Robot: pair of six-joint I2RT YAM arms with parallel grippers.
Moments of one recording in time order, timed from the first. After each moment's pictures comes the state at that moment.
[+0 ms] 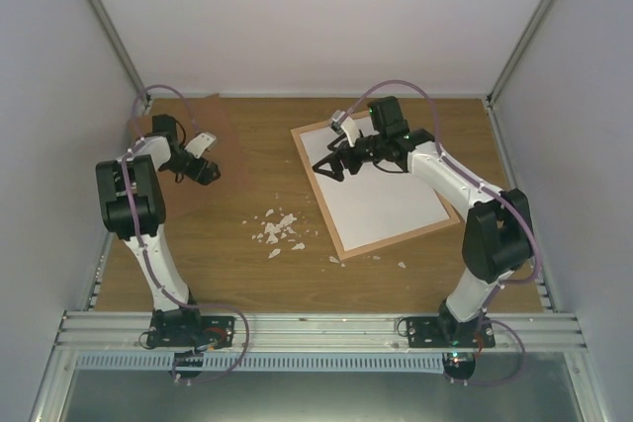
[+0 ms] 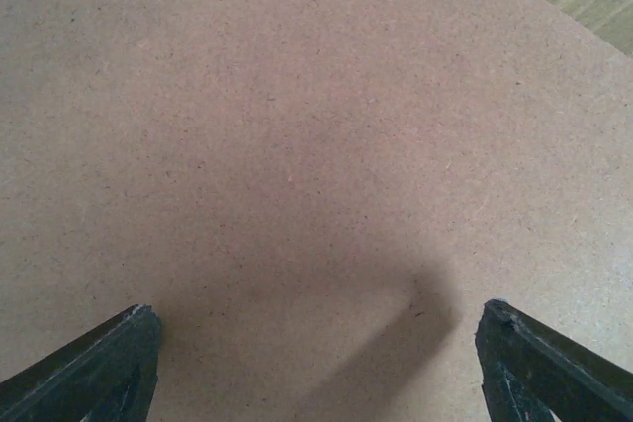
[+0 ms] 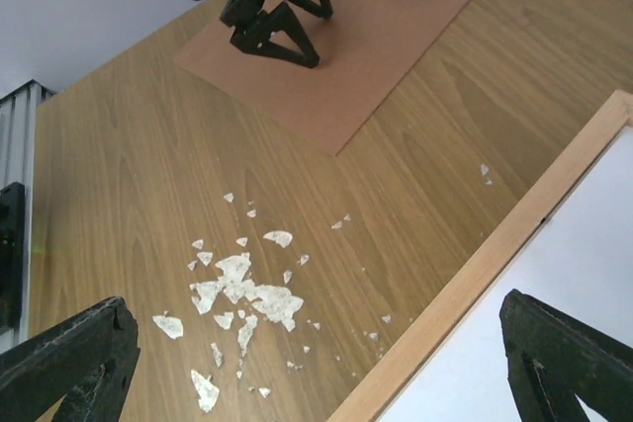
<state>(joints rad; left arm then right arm) 0.22 2.05 1.41 -0.61 0.40 0.72 0.43 1.72 1.38 -0.44 -0.74 -0.23</state>
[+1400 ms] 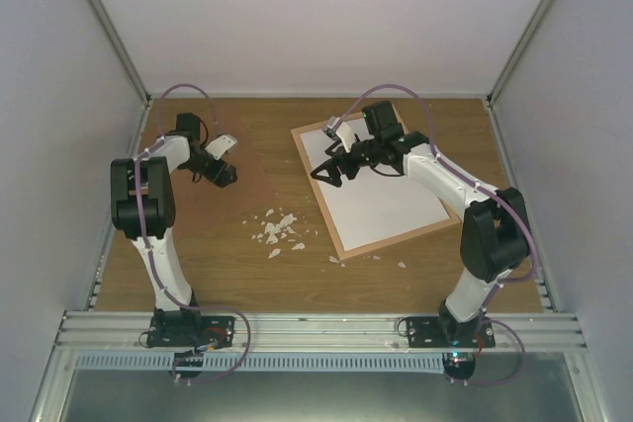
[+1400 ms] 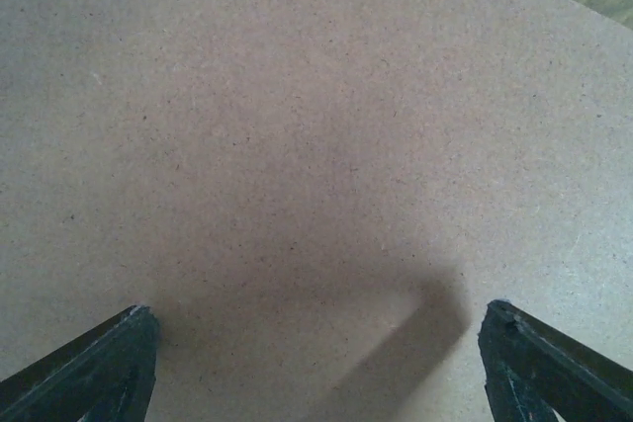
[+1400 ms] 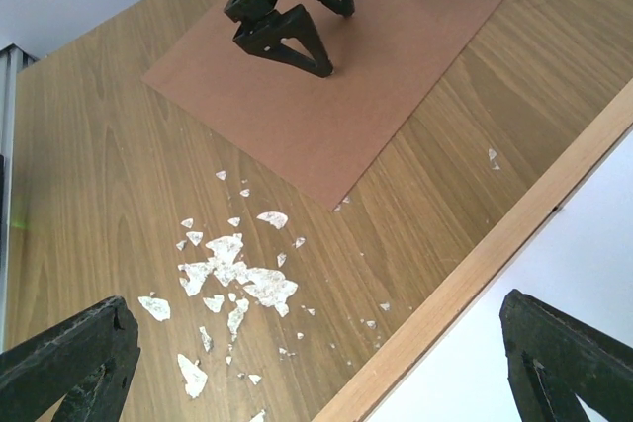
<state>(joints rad) 0.09 2.03 1.39 -0.62 0.34 0.68 0.46 1.73 1.37 -0.45 -0.70 -0.27</state>
